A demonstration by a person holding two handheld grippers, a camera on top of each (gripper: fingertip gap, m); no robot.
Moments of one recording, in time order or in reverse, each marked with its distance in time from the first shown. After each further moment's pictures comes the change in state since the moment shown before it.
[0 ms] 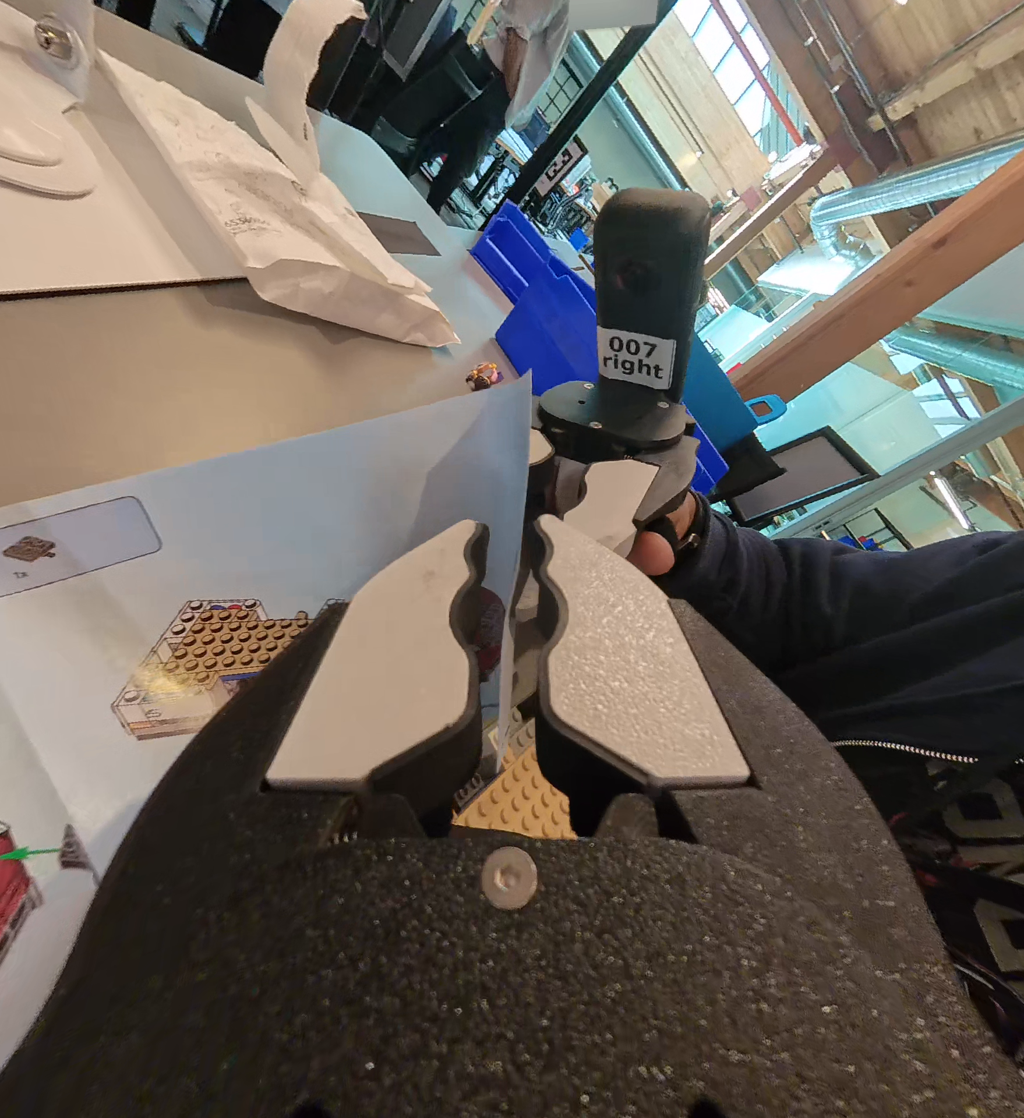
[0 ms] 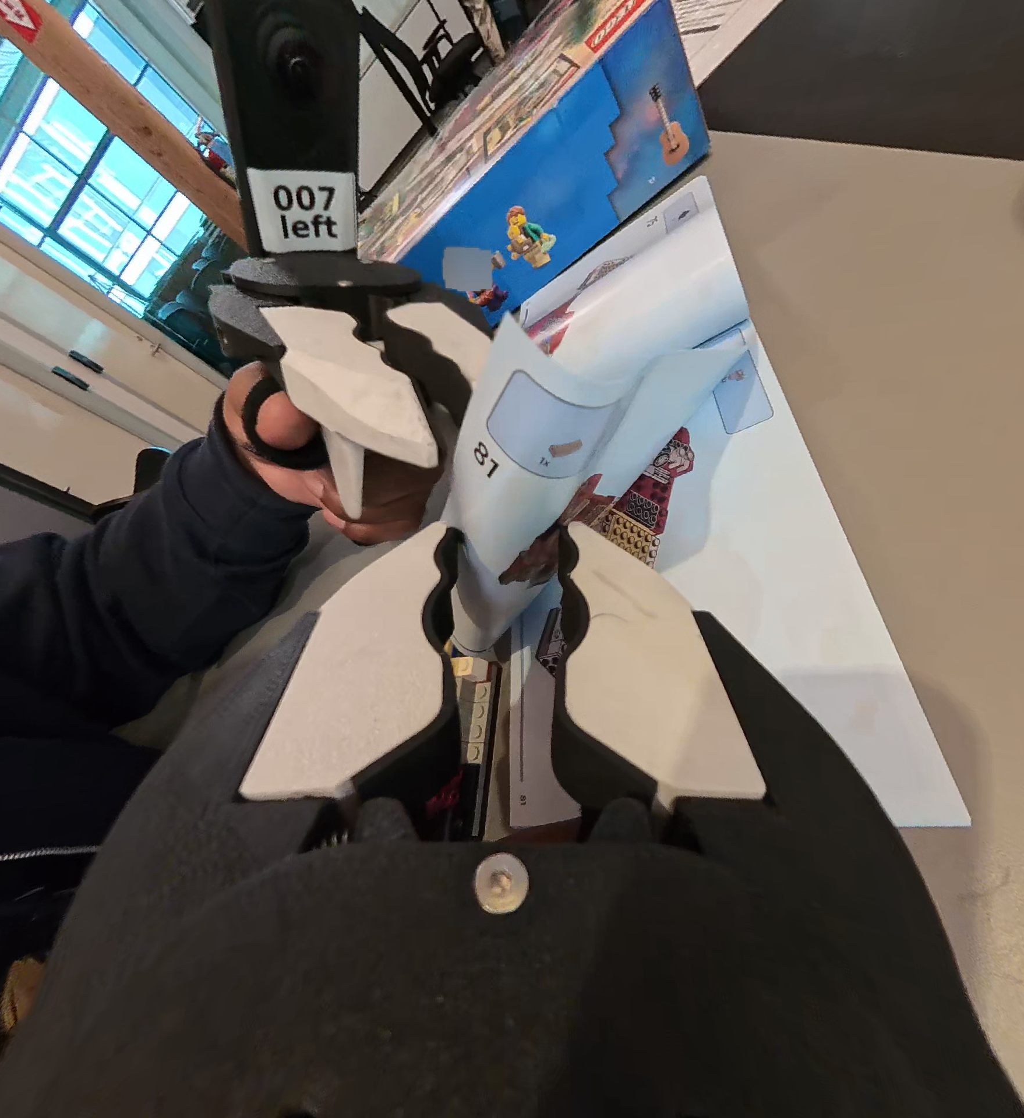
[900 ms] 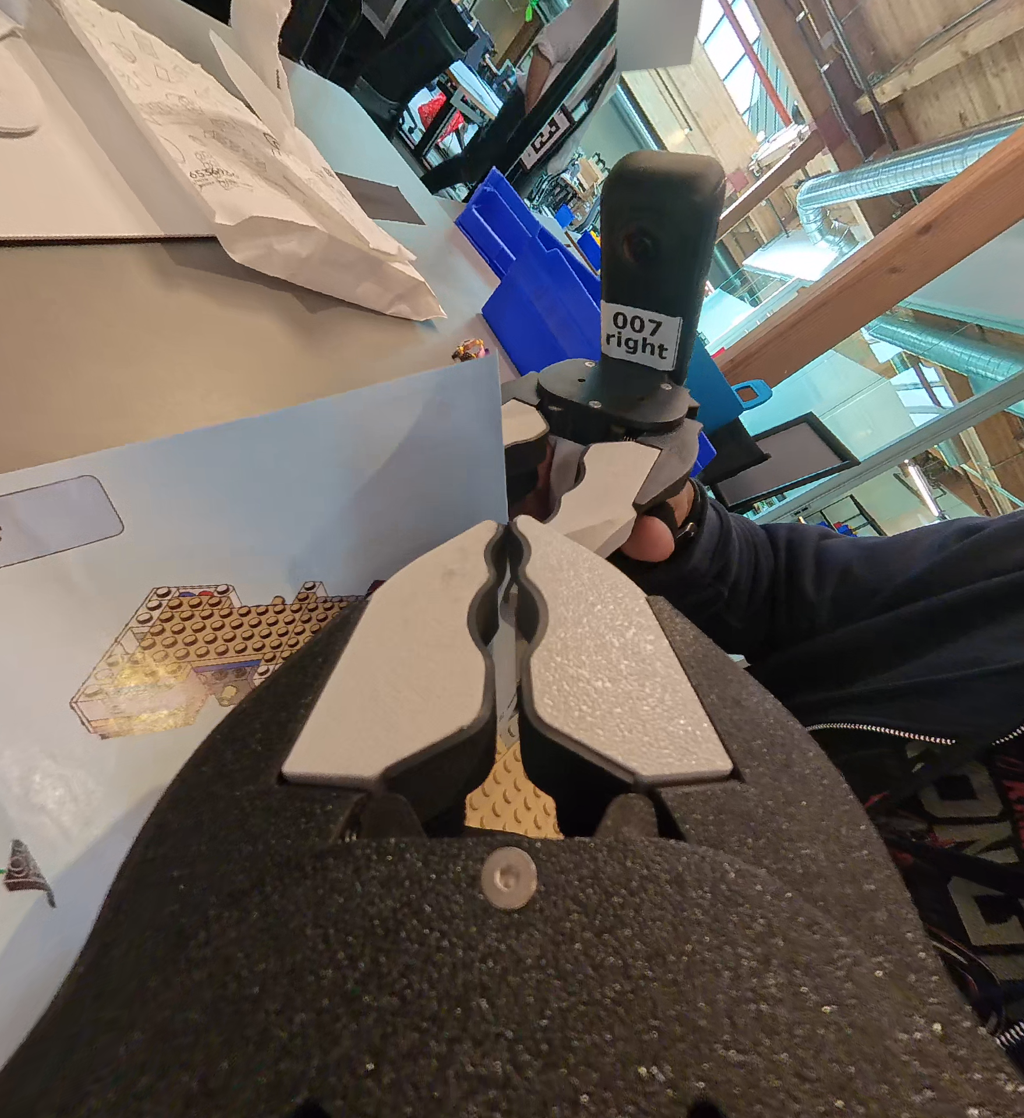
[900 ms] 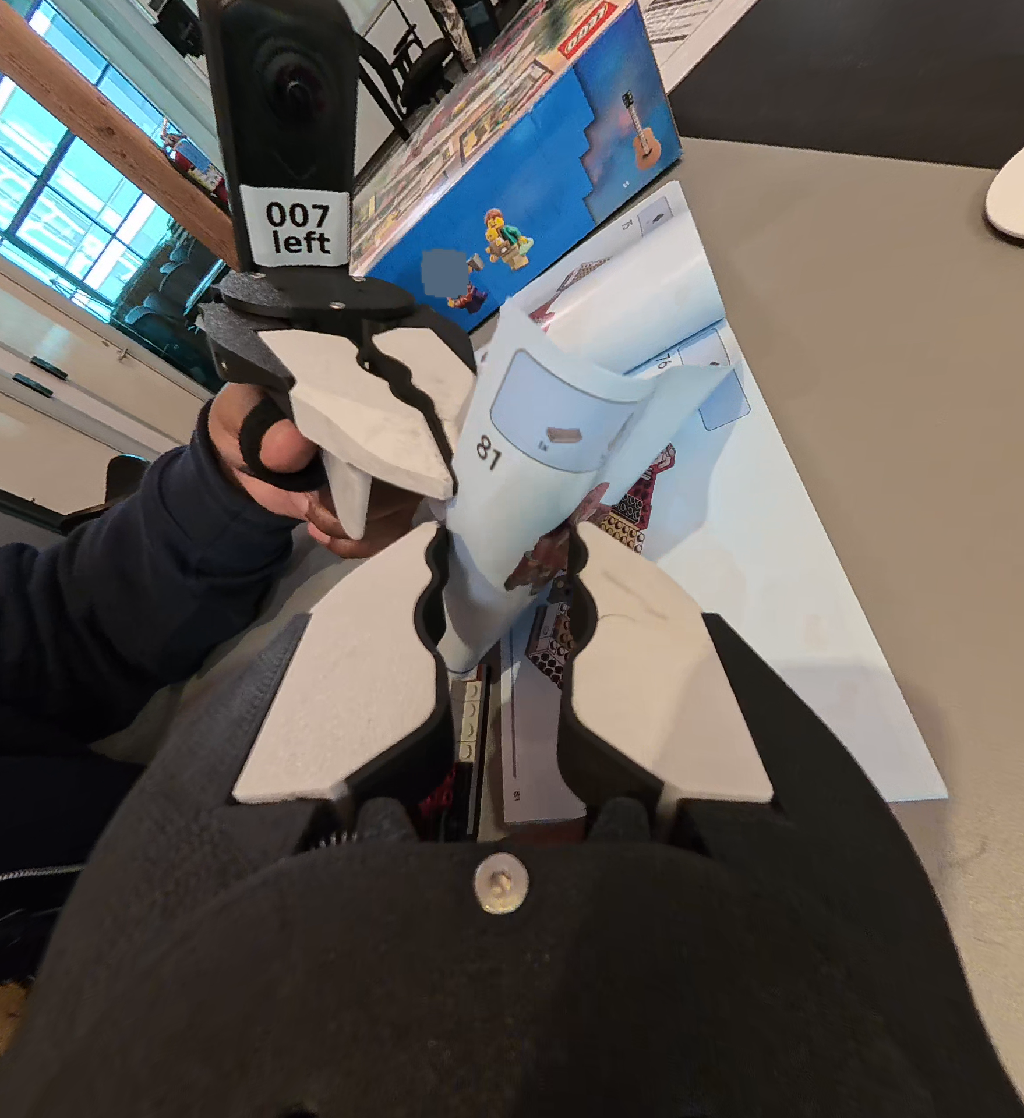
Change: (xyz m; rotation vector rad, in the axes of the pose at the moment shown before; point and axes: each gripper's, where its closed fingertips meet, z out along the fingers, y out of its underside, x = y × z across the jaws) left arm 0.002 0.009 0.005 -0.034 0.027 -0.025; right arm 0.004 0.000 -0.002 0.007 0.044 0.002
